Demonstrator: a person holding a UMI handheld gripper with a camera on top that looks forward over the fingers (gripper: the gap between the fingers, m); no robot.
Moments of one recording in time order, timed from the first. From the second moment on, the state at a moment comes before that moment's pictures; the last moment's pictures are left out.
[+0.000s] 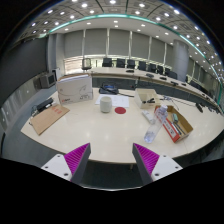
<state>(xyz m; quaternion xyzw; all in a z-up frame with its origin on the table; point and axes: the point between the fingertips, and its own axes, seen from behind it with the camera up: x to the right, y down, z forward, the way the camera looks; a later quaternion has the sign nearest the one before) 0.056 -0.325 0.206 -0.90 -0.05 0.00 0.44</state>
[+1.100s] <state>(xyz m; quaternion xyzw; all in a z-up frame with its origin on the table) 0.265 -0.090 0.084 -0.83 -0.03 0.01 0.55</state>
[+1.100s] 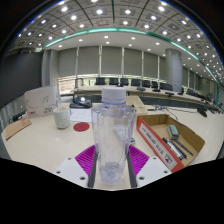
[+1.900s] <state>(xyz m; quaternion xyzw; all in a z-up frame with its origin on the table) 0.208 0.048 0.218 -0.75 -0.23 -0.34 0.52</state>
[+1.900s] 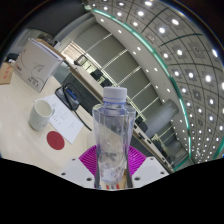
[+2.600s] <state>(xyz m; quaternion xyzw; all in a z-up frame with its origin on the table) 0.109 0.181 0.194 -0.41 -0.59 -0.64 0.27</state>
